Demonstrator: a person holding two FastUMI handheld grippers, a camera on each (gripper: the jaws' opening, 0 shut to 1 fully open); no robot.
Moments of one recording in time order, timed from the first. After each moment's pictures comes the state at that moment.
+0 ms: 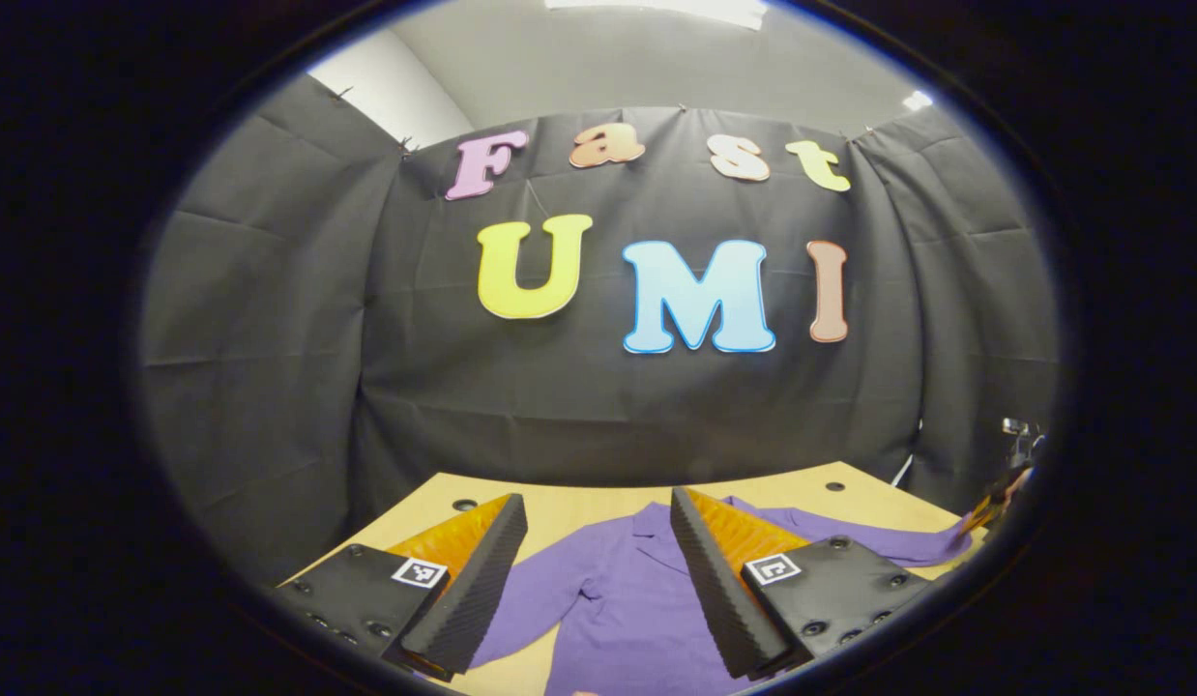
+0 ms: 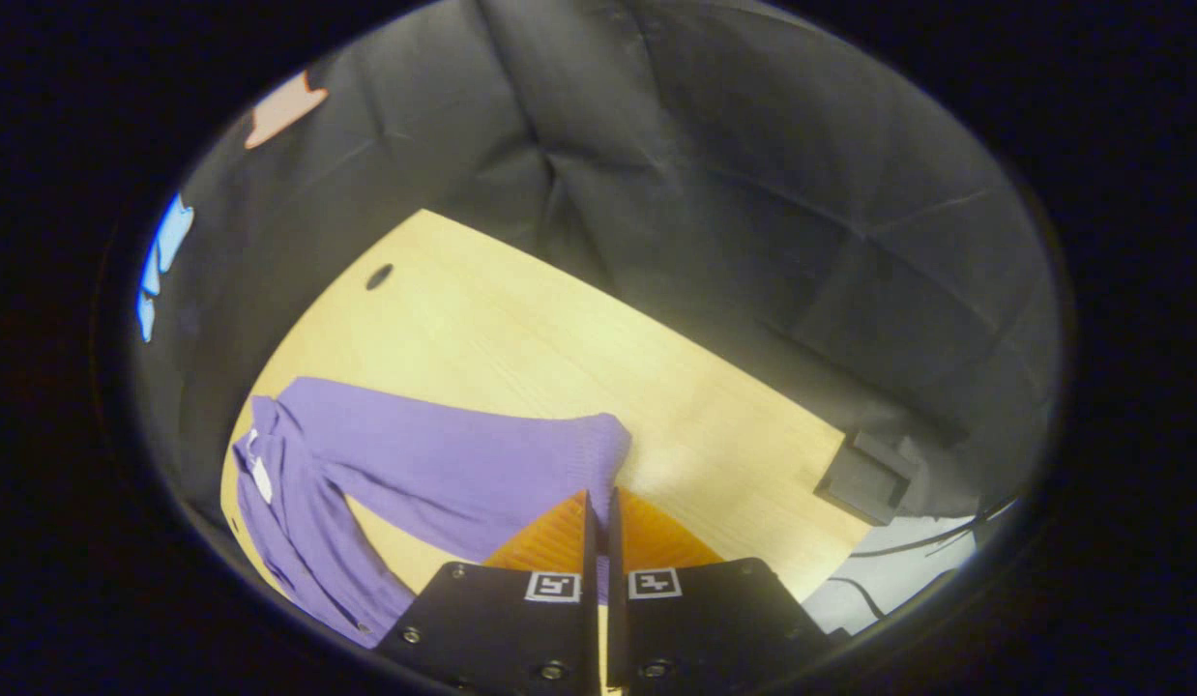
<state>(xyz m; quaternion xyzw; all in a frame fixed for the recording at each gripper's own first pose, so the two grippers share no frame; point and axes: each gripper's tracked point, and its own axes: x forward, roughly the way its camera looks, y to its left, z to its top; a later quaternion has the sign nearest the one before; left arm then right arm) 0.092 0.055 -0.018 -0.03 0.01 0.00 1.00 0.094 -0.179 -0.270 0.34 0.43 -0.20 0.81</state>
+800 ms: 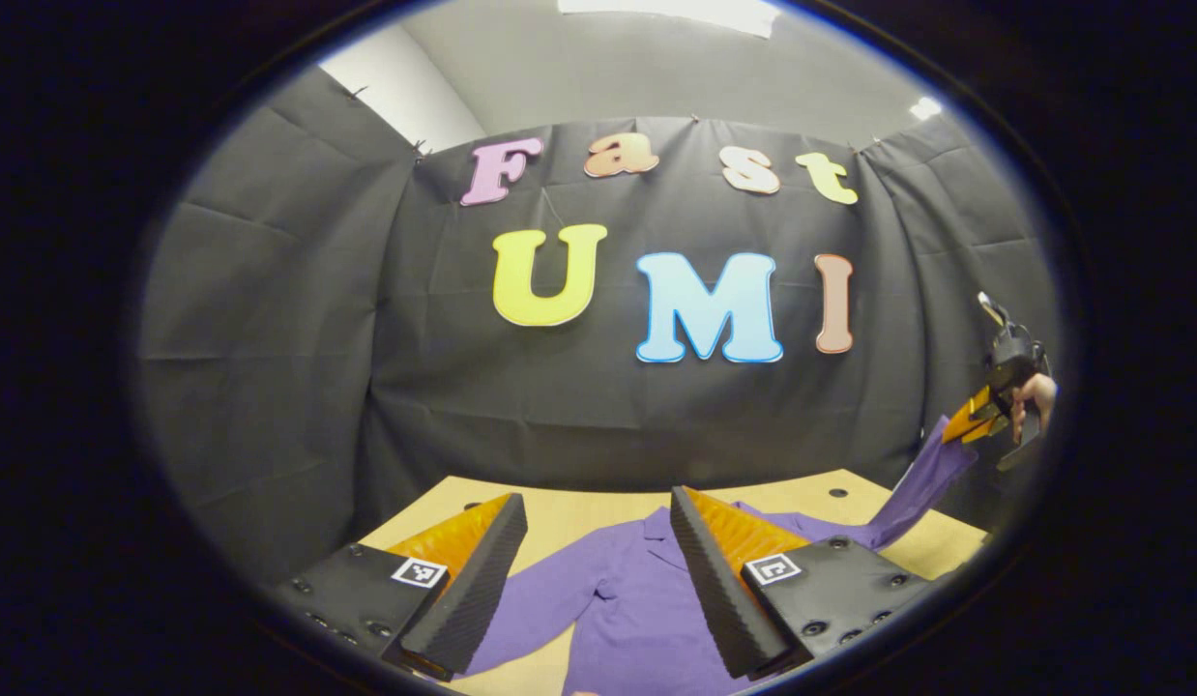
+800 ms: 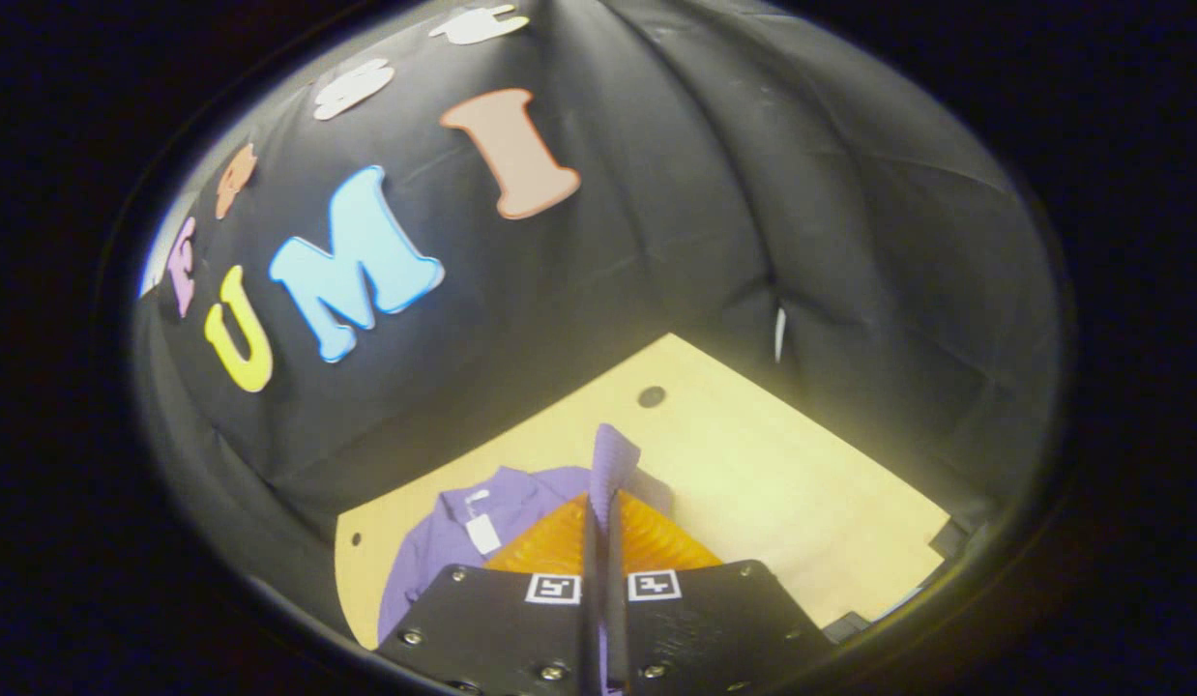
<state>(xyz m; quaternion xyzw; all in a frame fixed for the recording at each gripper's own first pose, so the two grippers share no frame) 0.072 0.082 -0.016 -0.03 -0.01 0.01 1.00 0.189 -0.066 -0.022 0.33 0.23 -0.02 0.91</state>
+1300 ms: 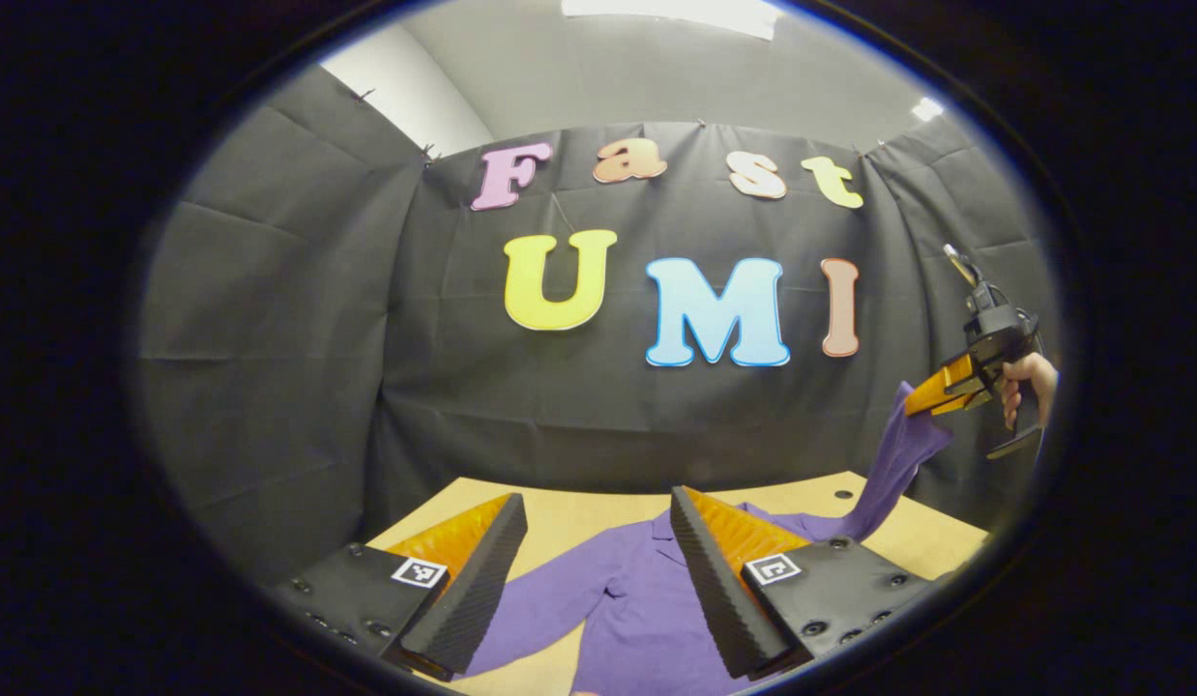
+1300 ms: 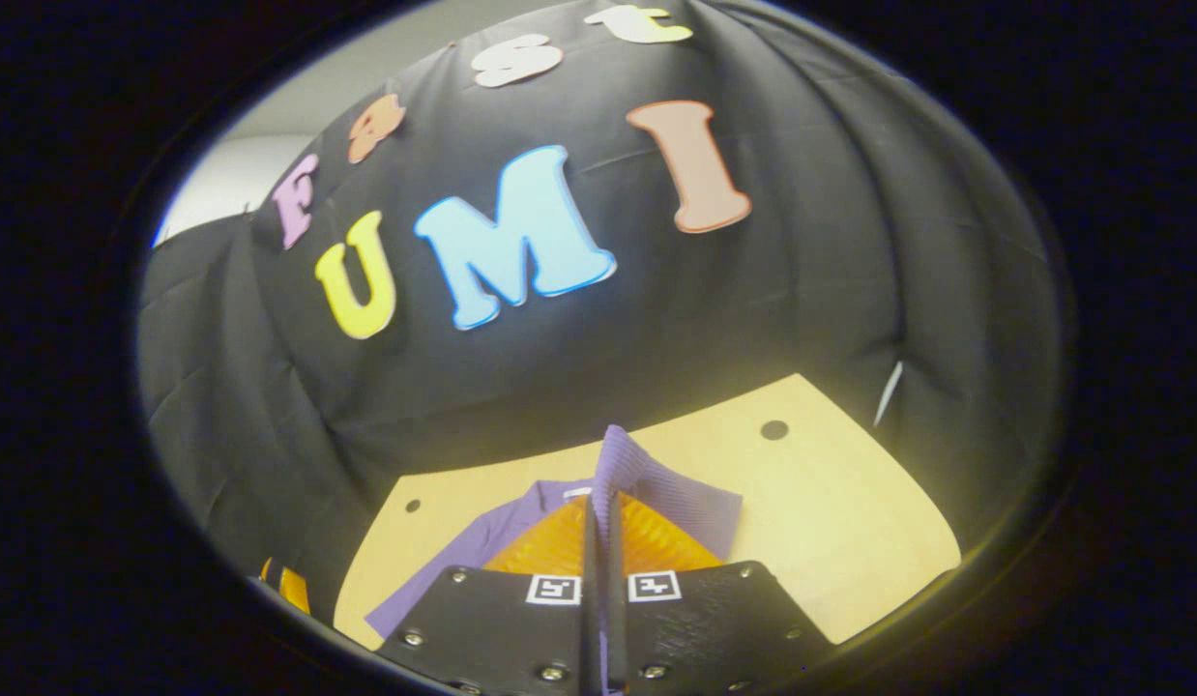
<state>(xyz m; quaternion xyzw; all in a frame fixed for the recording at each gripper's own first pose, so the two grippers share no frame) 0.058 0.087 -0.015 -0.03 -0.01 0.02 1.00 0.186 0.046 0.047 0.24 0.18 0.13 0.95</state>
